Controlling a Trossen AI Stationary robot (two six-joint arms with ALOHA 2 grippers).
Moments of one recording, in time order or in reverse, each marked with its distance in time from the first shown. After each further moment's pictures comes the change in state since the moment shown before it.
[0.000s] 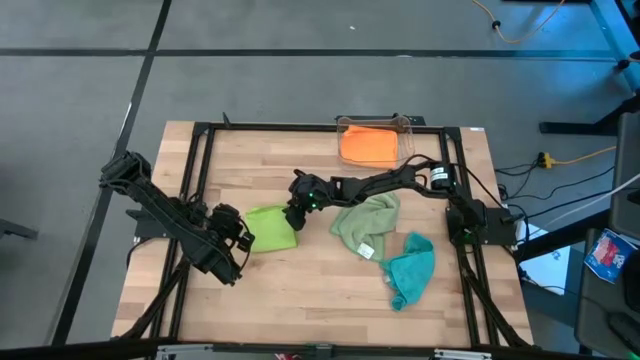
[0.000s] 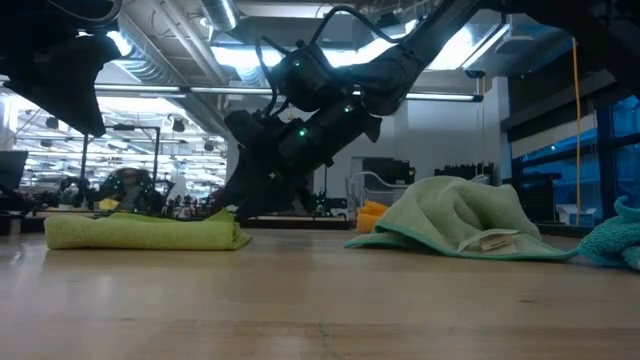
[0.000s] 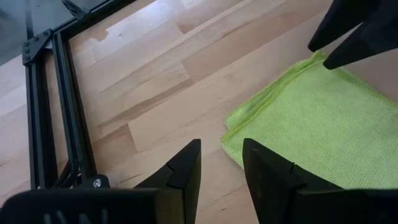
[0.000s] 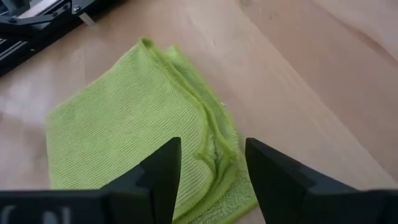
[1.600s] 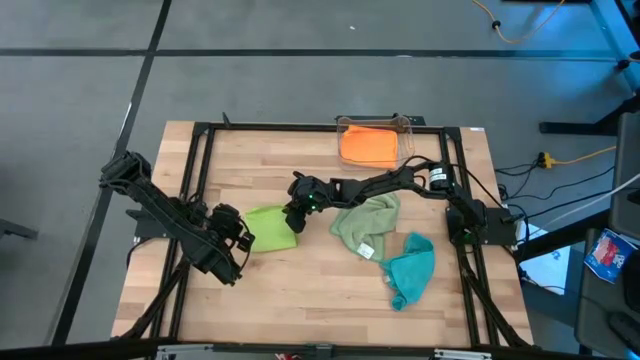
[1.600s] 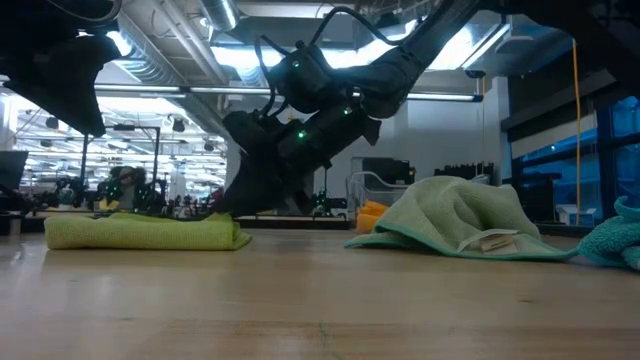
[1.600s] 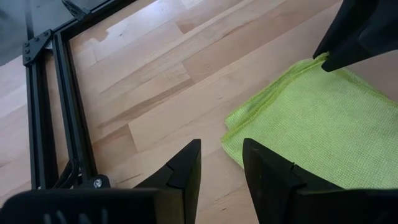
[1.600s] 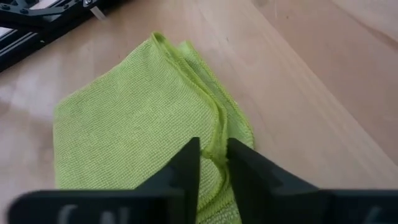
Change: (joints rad) left arm 0.000 0.000 0.000 -0.001 0.000 0.002; right arm 0.006 0.012 -0.001 0.028 -0.018 -0.034
